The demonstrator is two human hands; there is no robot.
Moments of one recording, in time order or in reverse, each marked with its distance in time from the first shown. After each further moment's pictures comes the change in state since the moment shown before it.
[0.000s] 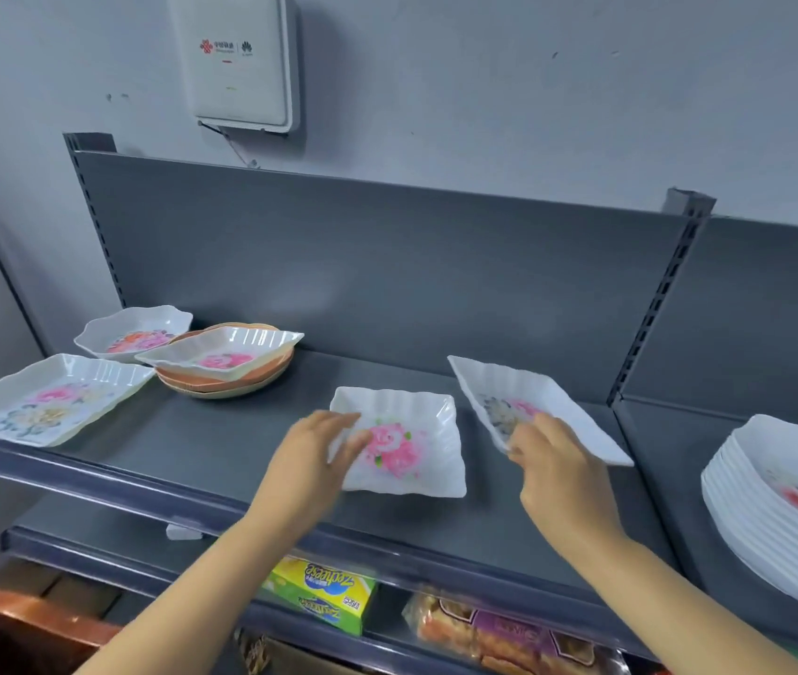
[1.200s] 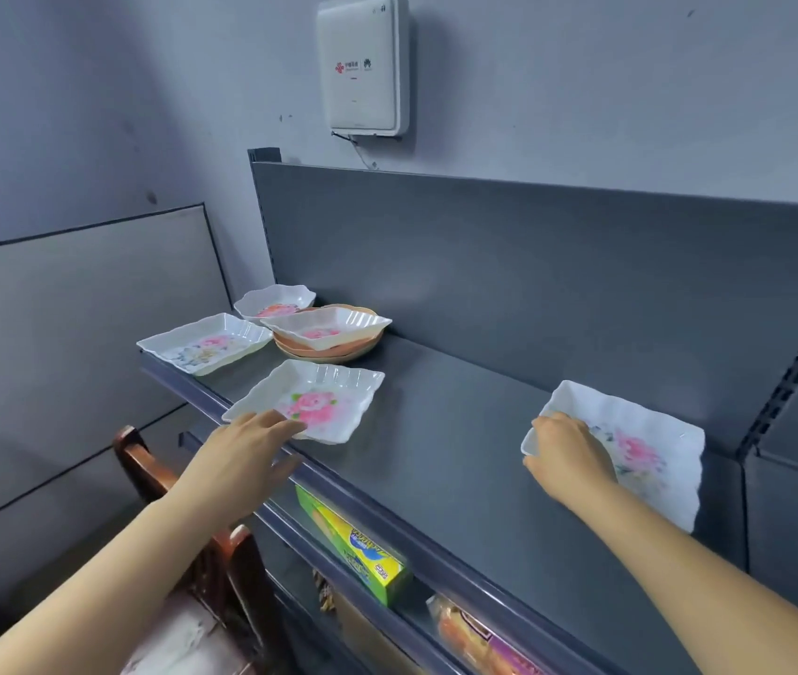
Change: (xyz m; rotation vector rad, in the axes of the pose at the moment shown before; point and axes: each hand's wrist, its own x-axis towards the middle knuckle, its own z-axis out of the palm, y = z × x) left_hand -0.064 0.008 -0.055 0.765 -0.099 -0.302; right_hand 0.068 0.039 0.061 -0.045 -0.644 0.056
